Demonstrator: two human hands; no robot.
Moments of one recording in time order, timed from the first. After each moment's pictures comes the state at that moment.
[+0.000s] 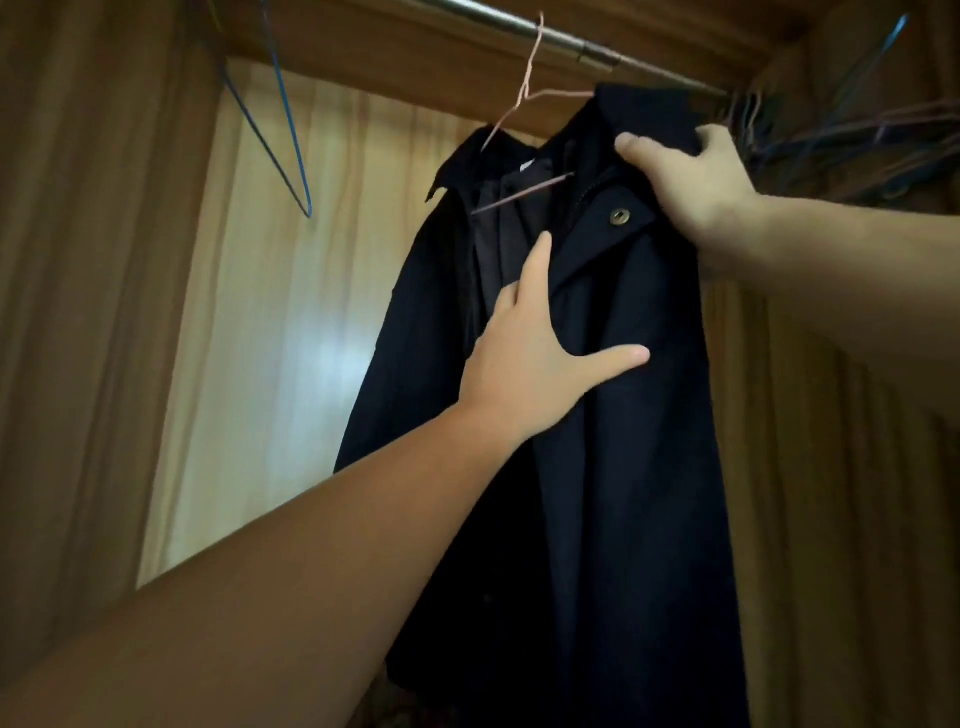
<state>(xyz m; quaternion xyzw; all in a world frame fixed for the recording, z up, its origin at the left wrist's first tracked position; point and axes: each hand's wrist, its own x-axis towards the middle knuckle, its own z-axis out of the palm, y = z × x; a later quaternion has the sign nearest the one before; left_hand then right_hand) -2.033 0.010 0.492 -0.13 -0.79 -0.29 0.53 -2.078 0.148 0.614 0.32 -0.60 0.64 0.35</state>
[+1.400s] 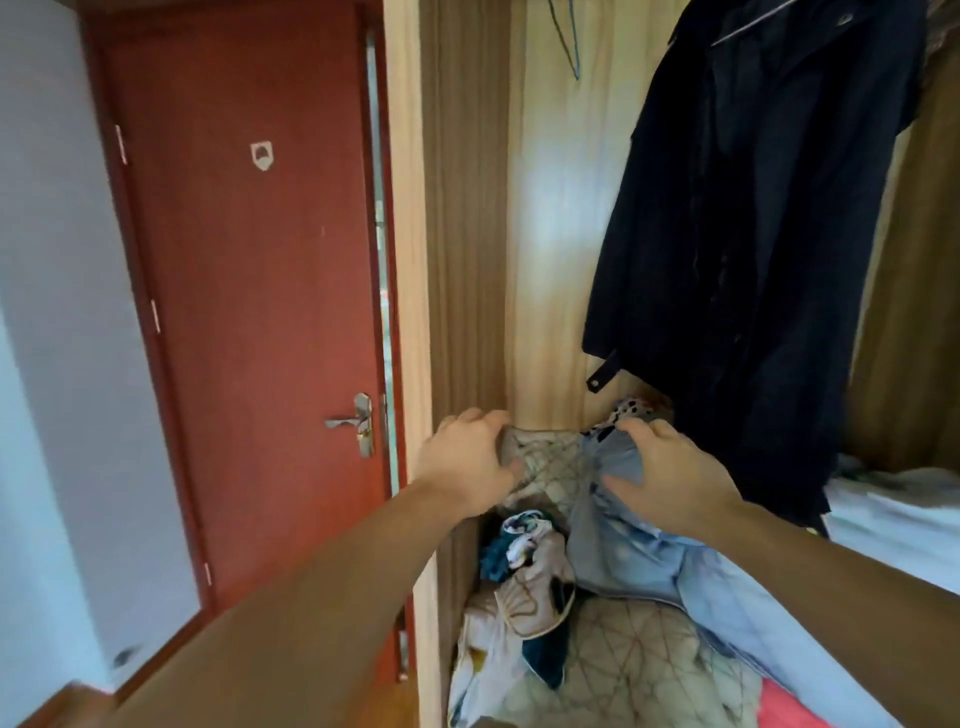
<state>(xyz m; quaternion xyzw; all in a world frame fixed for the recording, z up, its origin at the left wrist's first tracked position) -1.587 0.016 0.213 0.28 -0.92 -0.06 0.27 -1.773 0.169 0.200 0.48 -0.85 0.18 0.16</state>
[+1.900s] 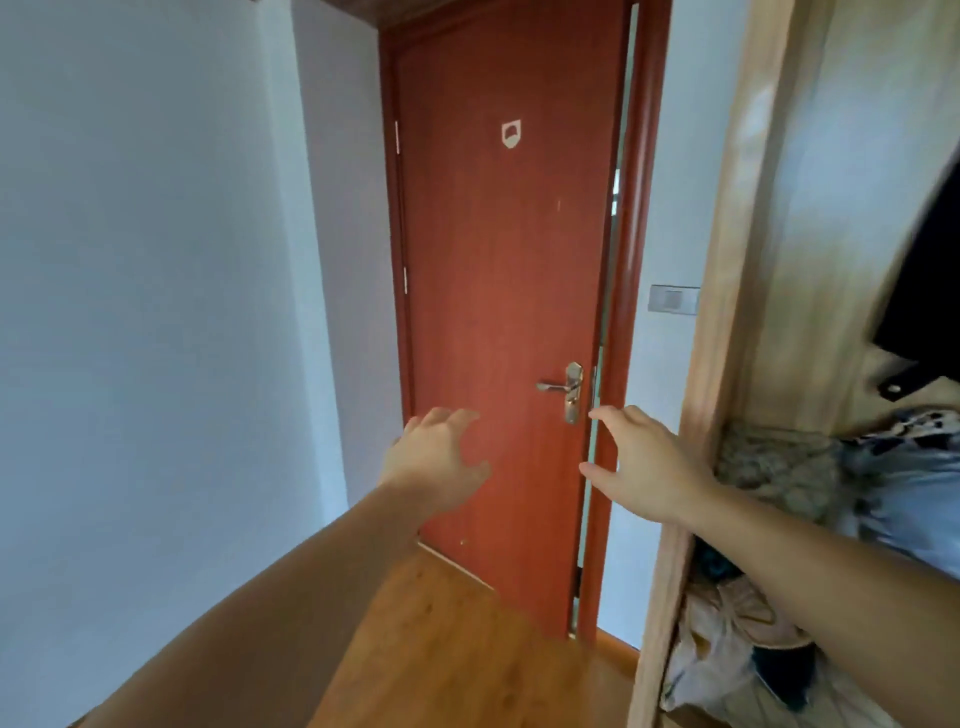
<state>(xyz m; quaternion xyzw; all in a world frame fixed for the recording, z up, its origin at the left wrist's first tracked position) -1.289 -0.065 0.174 0.53 -0.81 -0.03 0.25 -1.525 0.007 0.181 0.68 -0.69 0.23 0.12</state>
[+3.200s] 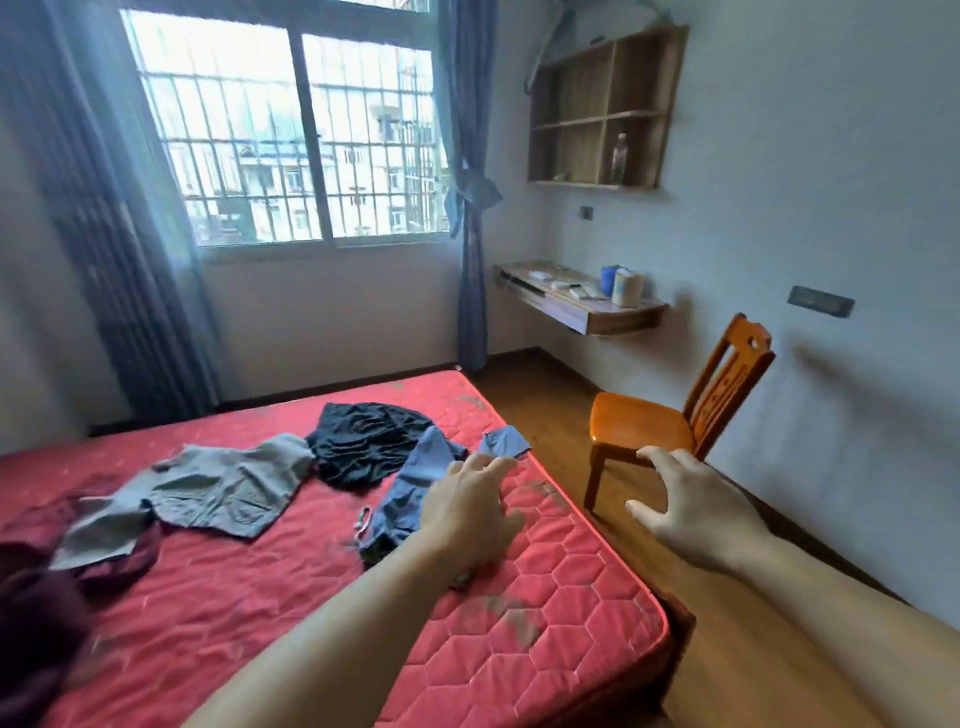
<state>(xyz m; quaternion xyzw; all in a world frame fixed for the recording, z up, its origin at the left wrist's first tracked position) -1.192 0.632 0.062 0.98 0.01 0.10 0.18 -1.150 0.386 0.093 0.97 0.16 0.09 -0.13</state>
